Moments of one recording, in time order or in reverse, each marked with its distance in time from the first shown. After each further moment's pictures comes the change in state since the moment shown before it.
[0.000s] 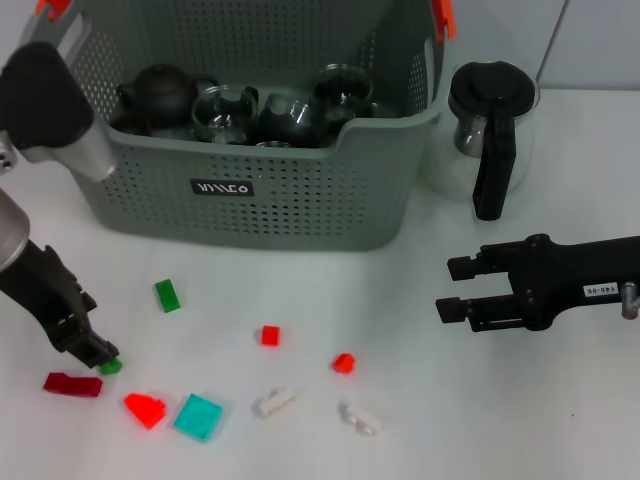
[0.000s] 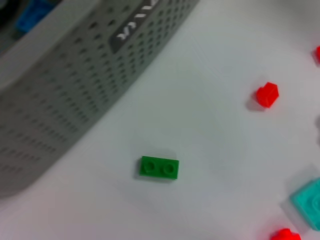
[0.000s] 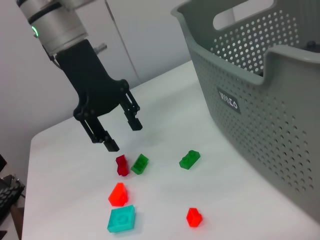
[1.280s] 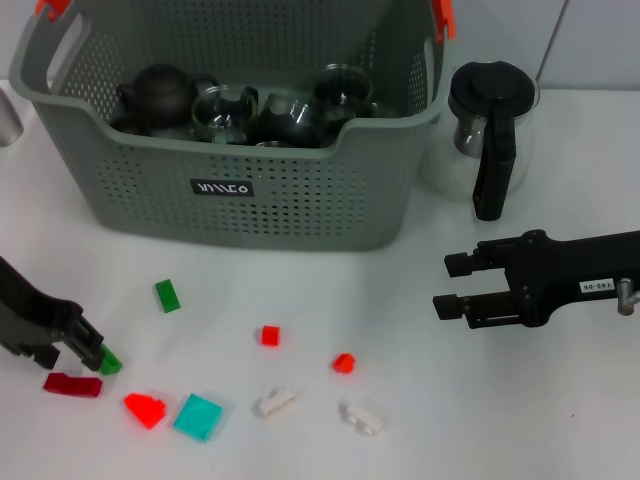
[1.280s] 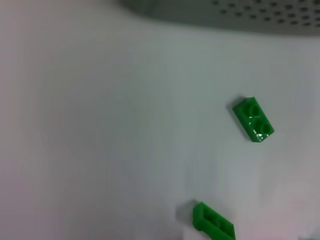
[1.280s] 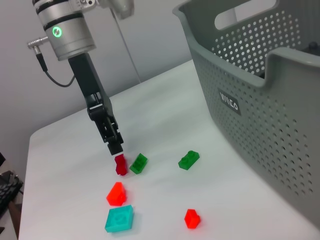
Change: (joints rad) left arm -0.087 0.083 -0.220 -0.324 -0.001 -0.018 -0.643; right arm 0.013 0.000 0.000 0.004 -0.007 0.006 -0.009
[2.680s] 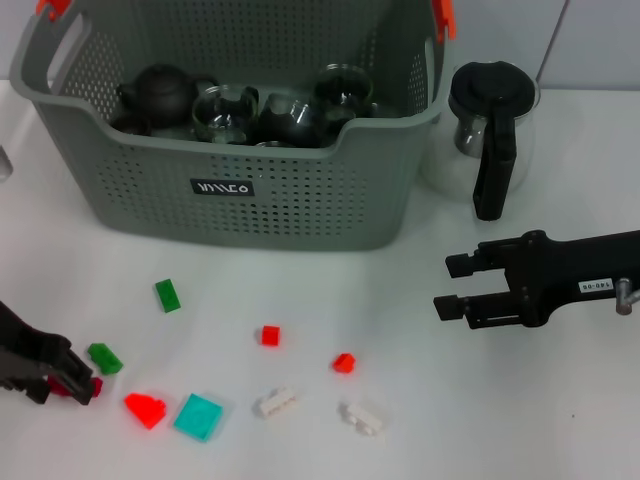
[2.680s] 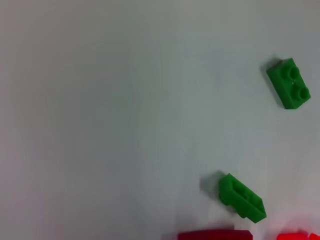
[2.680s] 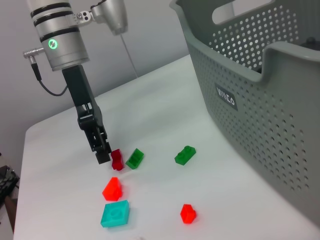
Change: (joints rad) left arm 0.017 0.026 -0.038 -0.144 0.003 -0.054 0.070; right arm 0.006 0.000 0.000 0.002 -0.016 0.011 0.000
